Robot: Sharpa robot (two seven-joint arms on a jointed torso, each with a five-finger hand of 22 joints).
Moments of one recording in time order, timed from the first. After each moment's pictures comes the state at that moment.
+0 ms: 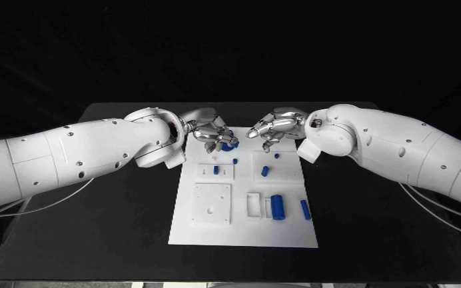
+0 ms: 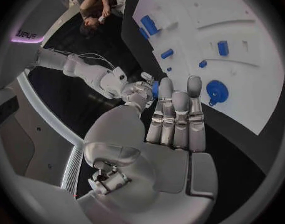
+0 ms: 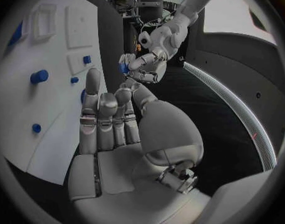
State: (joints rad) left arm 1.40 -0.72 -0.24 1.43 -0.88 -0.10 0.05; left_hand 1.15 0.12 0.20 -0.15 0.54 1.11 0.08 0.11 0.79 1.17 -0.02 0.78 0.40 1.07 -0.06 1.34 0.49 0.04 1.17 -0.09 0.42 1.31; right arm 1.25 -0.58 -0.03 1.12 -0.43 0.25 -0.05; right_hand 1.20 0.05 0.19 -0.24 0.34 1.23 0.05 0.07 0.19 1.22 -0.03 0.90 0.88 1.27 -0.06 1.07 1.18 0.06 1.37 -0.08 0.08 1.06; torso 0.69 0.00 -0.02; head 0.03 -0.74
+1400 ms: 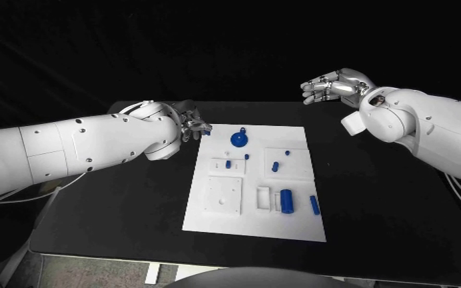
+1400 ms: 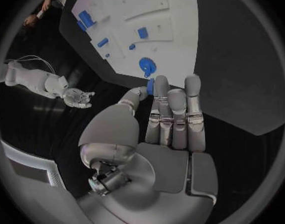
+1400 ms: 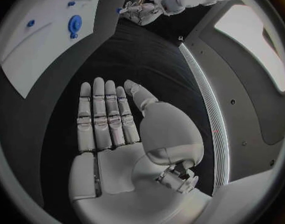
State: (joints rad) left arm 1.36 -0.77 -0.24 1.45 -1.08 -0.33 -0.54; left_hand 1.06 0.04 0.19 -0.15 0.78 1.25 0.03 0.07 0.76 1.32 -0.06 0.67 0.41 1.23 -0.11 1.24 0.55 0.03 1.24 -0.13 0.44 1.31; right arm 1.24 -0.70 0.04 1.05 -0.49 -0.03 0.18; right_hand 1.15 0.05 0.26 -0.28 0.38 1.13 0.12 0.07 0.07 1.21 0.07 0.16 0.07 1.11 0.07 0.29 0.37 0.02 1.00 0.06 0.07 0.31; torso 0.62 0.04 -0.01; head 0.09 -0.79
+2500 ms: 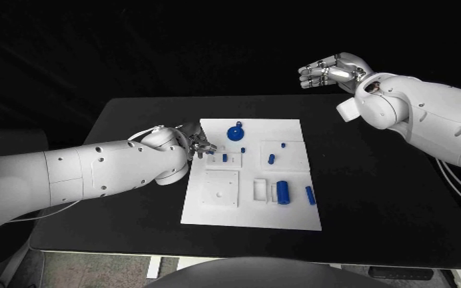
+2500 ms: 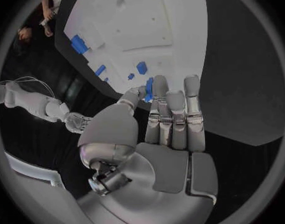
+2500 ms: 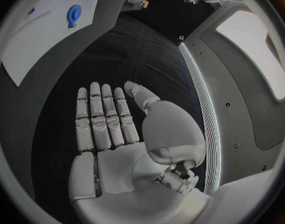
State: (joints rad) left arm 1.21 -0.70 -0.24 1.44 -1.20 -0.38 -0.56; left_hand 1.05 0.03 0.20 -0.15 0.79 1.27 0.02 0.07 0.74 1.34 -0.07 0.65 0.42 1.24 -0.11 1.22 0.58 0.03 1.25 -0.13 0.44 1.31; right arm 1.24 -0.69 0.05 1.04 -0.52 -0.08 0.20; right_hand 1.13 0.01 0.36 -0.23 0.38 1.09 0.13 0.07 0.07 1.15 0.12 0.07 0.06 1.14 0.12 0.07 0.07 0.02 0.93 0.12 0.07 0.07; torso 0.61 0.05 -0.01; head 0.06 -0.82
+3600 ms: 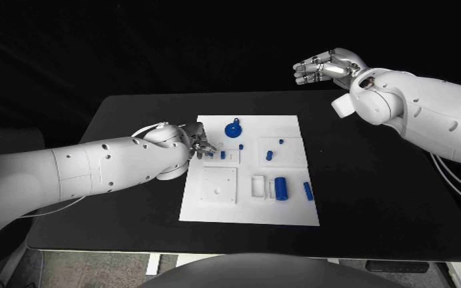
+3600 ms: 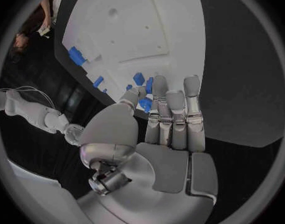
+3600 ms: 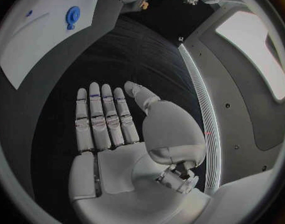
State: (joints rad) left arm 1.20 -0.65 -0.24 1.37 -1.22 -0.27 -0.54; left_hand 1.05 0.03 0.20 -0.15 0.78 1.27 0.01 0.07 0.75 1.35 -0.06 0.65 0.44 1.25 -0.11 1.20 0.59 0.03 1.25 -0.13 0.44 1.31; right arm 1.24 -0.69 0.05 1.06 -0.53 -0.09 0.20; right_hand 1.13 0.01 0.37 -0.23 0.39 1.09 0.13 0.07 0.07 1.15 0.12 0.07 0.06 1.13 0.13 0.07 0.07 0.02 0.91 0.12 0.07 0.07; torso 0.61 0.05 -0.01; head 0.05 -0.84
